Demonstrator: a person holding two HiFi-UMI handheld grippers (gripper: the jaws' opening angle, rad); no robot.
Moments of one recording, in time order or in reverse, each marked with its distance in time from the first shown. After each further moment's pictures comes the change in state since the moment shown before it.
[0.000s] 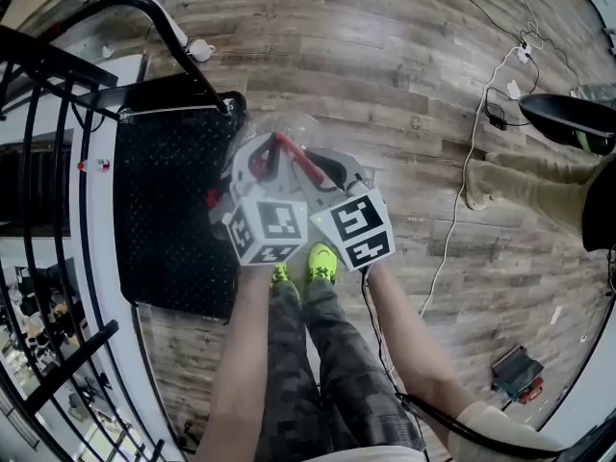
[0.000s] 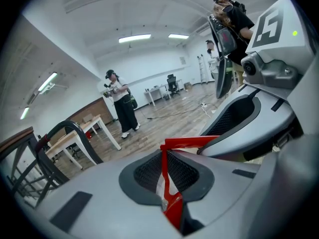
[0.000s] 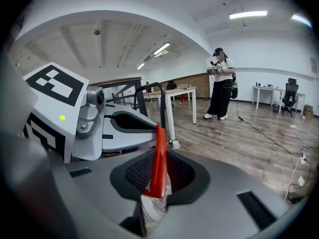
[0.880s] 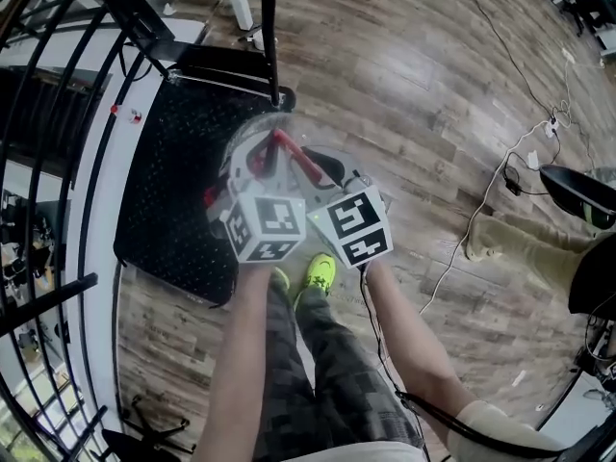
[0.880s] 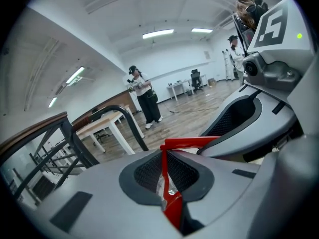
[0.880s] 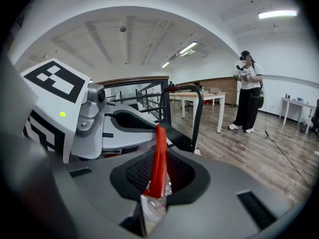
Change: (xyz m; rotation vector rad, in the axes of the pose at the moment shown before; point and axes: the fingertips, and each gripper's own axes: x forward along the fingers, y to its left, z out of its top) left arm -0.078 0.096 -0.060 -0.148 0.068 0.226; right arm 0.050 0.109 0.049 -0.190 0.004 0.211
